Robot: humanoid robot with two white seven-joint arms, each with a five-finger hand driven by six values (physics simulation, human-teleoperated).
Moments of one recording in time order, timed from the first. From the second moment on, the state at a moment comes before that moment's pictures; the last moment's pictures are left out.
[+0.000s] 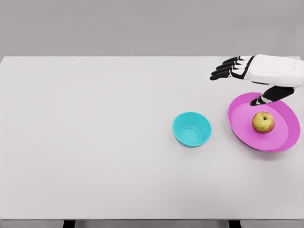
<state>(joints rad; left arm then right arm) 0.03 0.00 -0.01 -0.09 0.70 0.06 -0.10 -0.96 -1.20 0.98 -1.69 -0.11 -0.61 0.42</state>
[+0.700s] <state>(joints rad) 0.03 0.00 -0.01 -0.09 0.70 0.06 -0.10 -0.96 -1.26 1.27 -1.50 -0.12 -0.58 0.38</state>
